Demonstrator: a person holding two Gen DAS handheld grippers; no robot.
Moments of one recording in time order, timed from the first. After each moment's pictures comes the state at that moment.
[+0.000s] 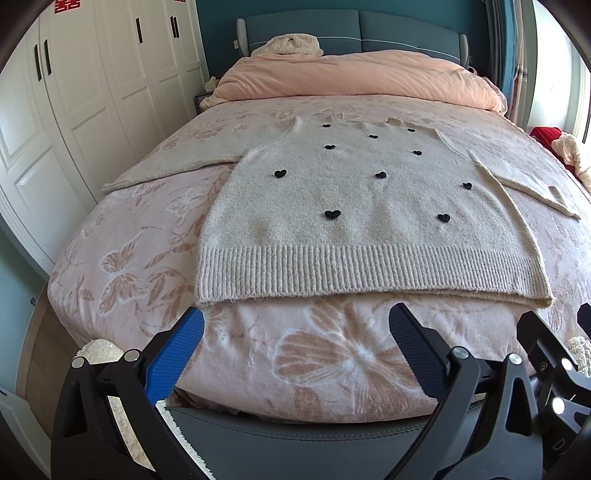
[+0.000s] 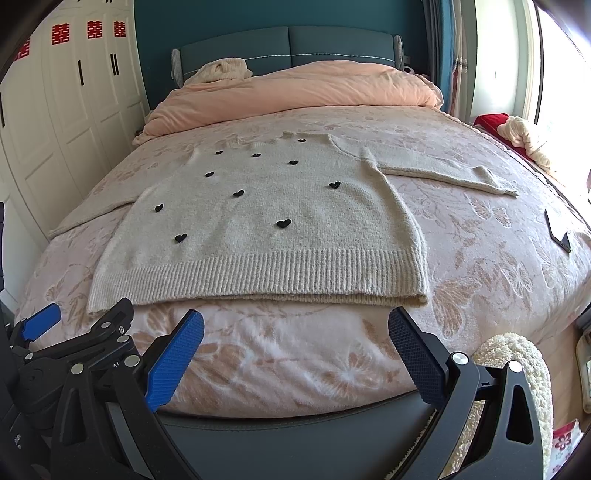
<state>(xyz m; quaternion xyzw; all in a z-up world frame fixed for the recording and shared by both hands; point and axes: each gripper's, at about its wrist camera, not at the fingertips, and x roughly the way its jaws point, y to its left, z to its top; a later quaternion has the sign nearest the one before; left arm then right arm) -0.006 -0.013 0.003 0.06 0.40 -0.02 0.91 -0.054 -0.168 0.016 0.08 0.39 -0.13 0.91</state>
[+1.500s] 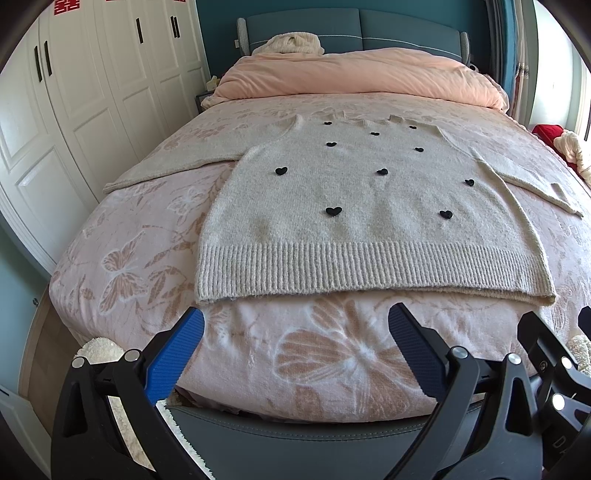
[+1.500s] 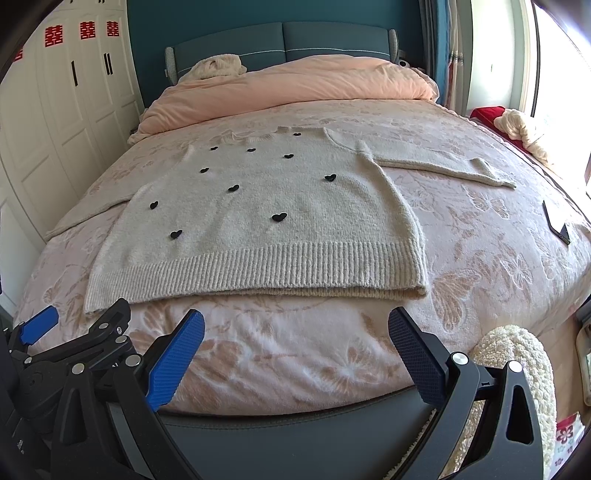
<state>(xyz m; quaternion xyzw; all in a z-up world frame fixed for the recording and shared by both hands) -0.007 -0.007 0.005 0.06 0.41 -0.02 0.91 -0.055 -0.171 0.013 0.09 0.39 -0.13 0.91</state>
